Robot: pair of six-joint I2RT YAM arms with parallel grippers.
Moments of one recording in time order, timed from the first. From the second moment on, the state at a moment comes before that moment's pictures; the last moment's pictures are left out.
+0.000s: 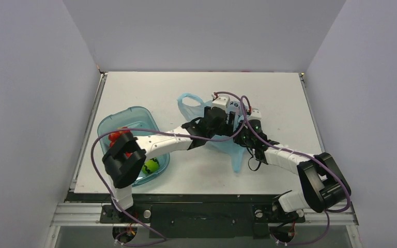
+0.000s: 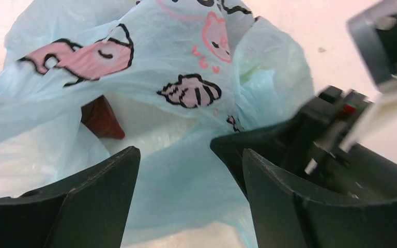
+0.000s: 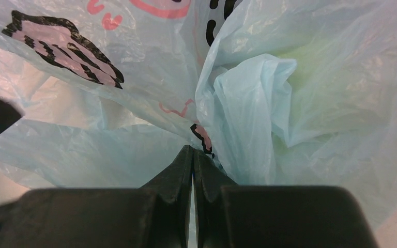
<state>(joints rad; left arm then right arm) -0.96 1.79 1.29 -0.01 -0.33 -0.50 0.43 1.40 0.55 0.25 0.06 0.51</state>
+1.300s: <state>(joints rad) -0.83 2.18 1.61 -0.12 -0.51 -0.35 0.40 1.44 0.55 0.25 0.06 0.54</state>
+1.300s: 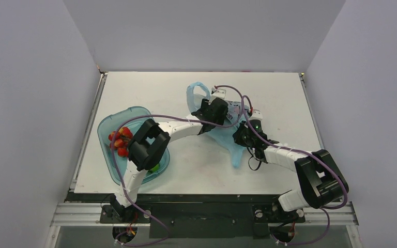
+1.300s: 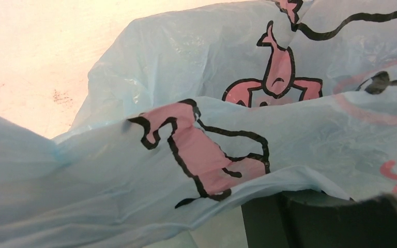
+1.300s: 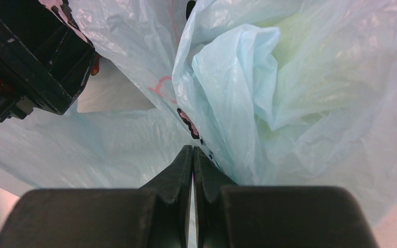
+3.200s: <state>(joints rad) -0.71 1.17 0.86 -0.09 0.00 -0.57 0.41 1.45 0.55 0.25 0.04 0.54</state>
